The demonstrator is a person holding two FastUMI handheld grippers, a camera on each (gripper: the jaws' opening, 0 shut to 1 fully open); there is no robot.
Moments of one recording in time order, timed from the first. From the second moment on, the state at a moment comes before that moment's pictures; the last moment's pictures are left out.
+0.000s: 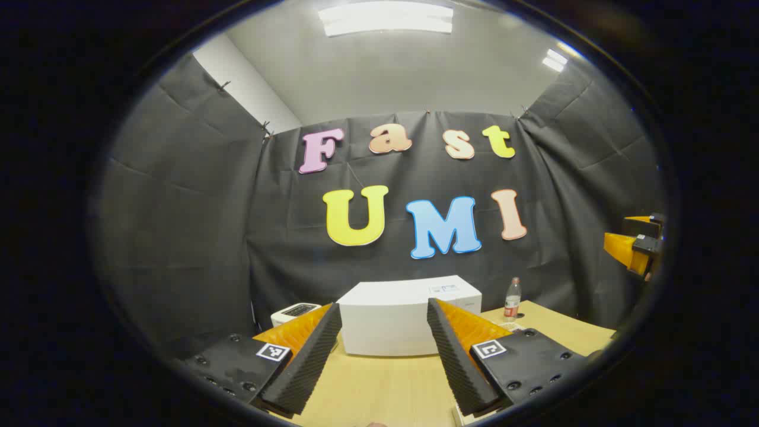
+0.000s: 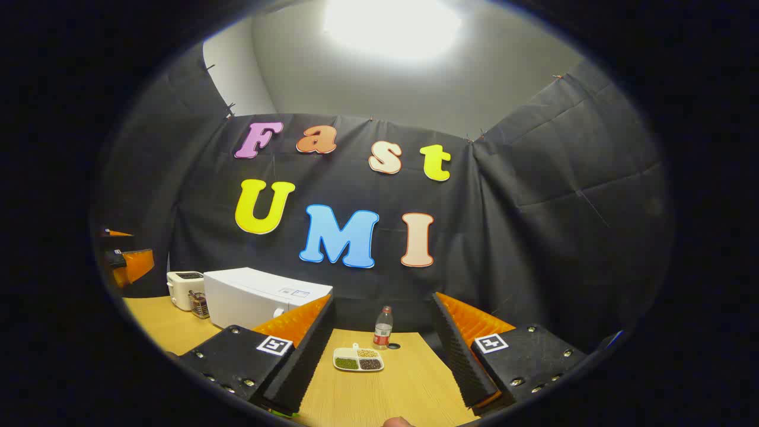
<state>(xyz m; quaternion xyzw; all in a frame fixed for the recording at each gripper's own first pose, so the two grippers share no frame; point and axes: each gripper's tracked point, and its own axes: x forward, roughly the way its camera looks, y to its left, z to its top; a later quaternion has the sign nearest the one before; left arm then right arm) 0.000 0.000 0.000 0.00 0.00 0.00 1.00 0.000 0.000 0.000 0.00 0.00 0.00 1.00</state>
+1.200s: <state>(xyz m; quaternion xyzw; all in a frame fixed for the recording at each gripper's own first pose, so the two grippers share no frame) 0.076 -0.046 -0.023 0.00 0.00 -0.01 1.00 0.021 -0.015 -0.021 0.03 0.01 0.01 1.00</state>
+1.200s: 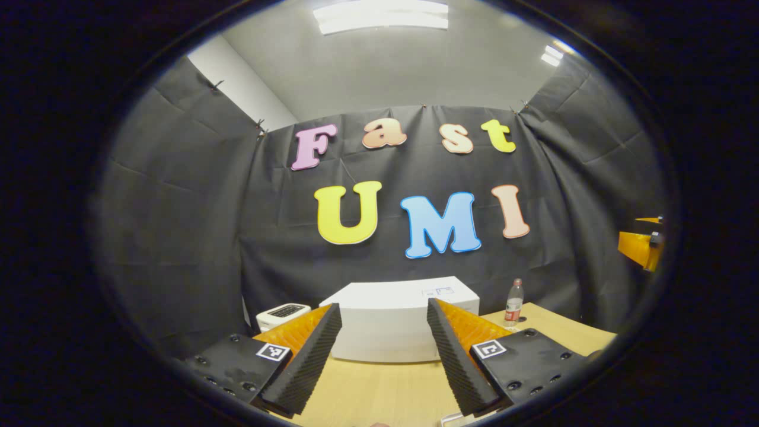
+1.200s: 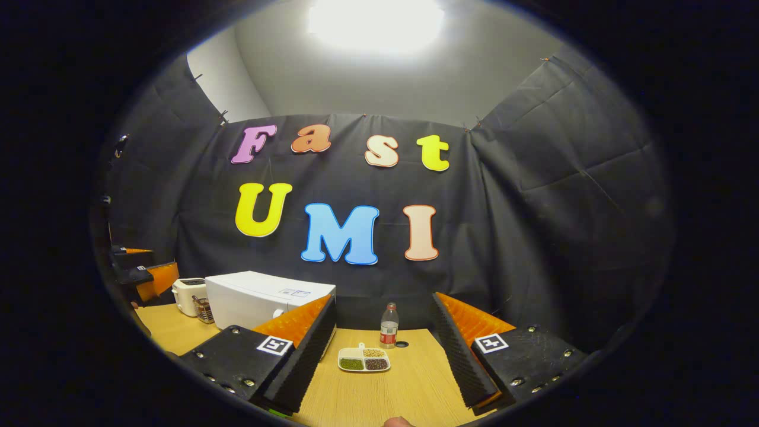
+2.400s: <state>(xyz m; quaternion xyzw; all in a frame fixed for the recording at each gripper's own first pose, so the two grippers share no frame) 0.308 -0.184 -0.241 -0.01 0.11 -0.15 0.98 0.028 -0.040 -0.041 -0.03 0.09 -0.18 0.98</state>
